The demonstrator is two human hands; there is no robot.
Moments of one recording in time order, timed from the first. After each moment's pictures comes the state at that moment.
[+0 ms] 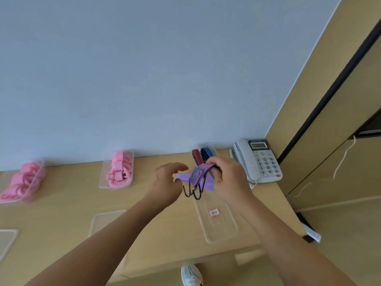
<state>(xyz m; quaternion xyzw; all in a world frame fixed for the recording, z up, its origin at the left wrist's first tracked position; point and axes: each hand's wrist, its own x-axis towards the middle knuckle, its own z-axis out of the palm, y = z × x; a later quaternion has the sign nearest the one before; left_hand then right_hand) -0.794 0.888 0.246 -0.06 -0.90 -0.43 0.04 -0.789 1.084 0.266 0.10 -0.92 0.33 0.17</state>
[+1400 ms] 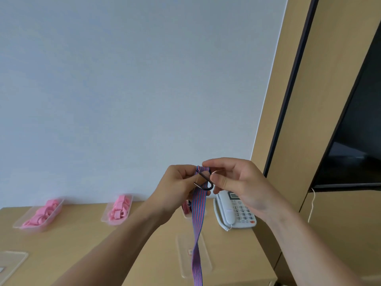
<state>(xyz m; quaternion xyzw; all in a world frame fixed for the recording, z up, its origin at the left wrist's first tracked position) -0.645 0.985 0.467 -0.16 -0.70 -0.70 0.00 -0.639 1.170 0.492 0.23 -0.72 0.65 0.00</state>
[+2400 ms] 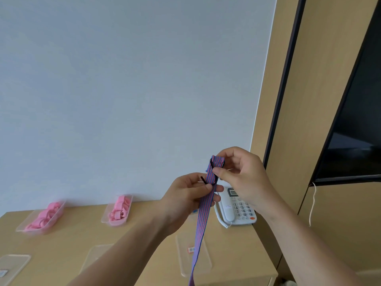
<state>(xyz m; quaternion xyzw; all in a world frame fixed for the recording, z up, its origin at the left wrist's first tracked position) -0.645 1.018 0.445 -0.13 -0.63 -0.76 -0.12 -0.657 1.189 0.477 0.19 -0.77 0.59 0.18</state>
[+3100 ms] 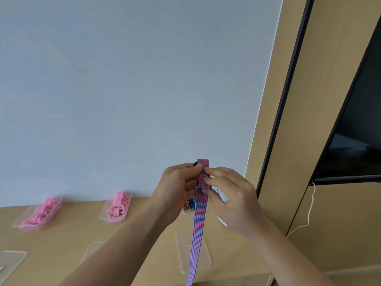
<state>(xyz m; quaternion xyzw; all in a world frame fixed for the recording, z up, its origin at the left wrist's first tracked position) -0.660 1.005 0.453 -0.03 -0.58 -0.81 -0.07 -0.659 1.168 0.419 0.34 -0.76 0.30 0.47</state>
